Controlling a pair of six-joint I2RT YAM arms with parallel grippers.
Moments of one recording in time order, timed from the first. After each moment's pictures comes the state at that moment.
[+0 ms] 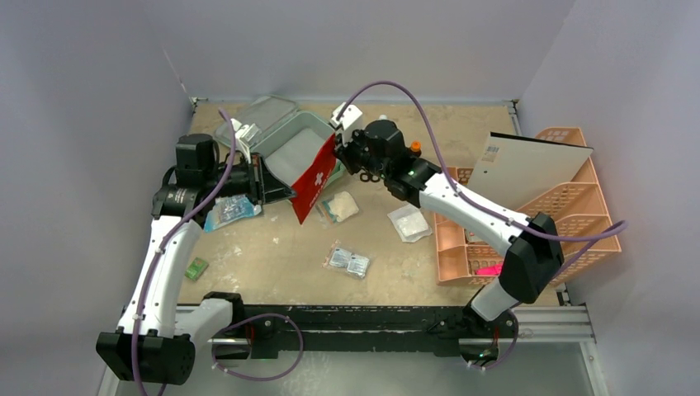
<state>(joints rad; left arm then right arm) -0.07 1.02 1.11 -0.68 1.03 -0.23 0.77 1.57 1.34 -0.09 -0.01 -0.11</state>
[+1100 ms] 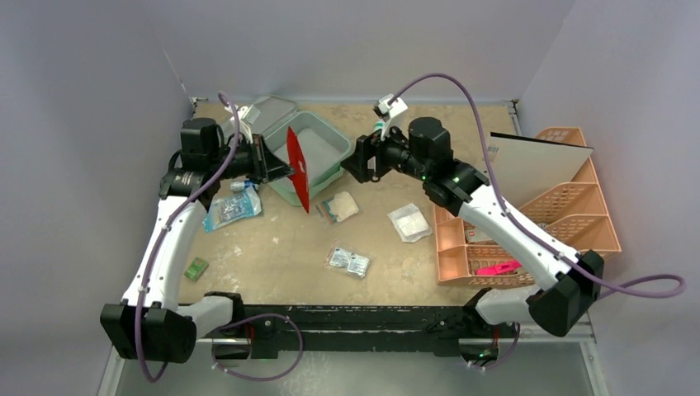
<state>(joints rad) -0.07 1.12 1.15 -0.55 0.86 -0.29 0.67 1.35 1.29 -0.23 -0.21 0.18</state>
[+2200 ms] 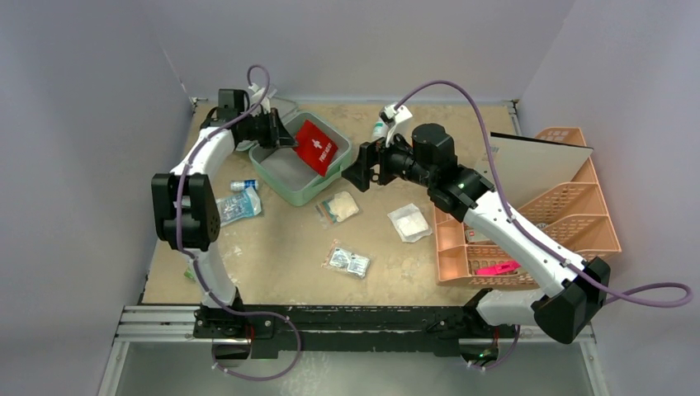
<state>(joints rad) -0.02 1.87 1.52 -0.42 0.82 -0.21 0.67 1.27 1.23 -0.27 -0.24 0.30</state>
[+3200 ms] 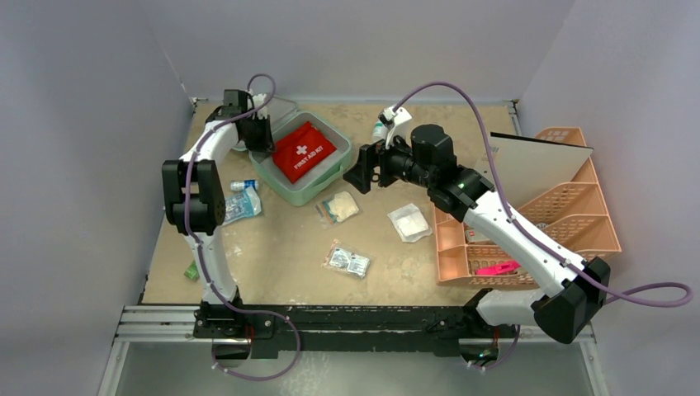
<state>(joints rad) 0.00 2.07 1.68 -0.56 0.35 -0.02 0.67 1.27 1.23 -0.31 -0.23 0.29</state>
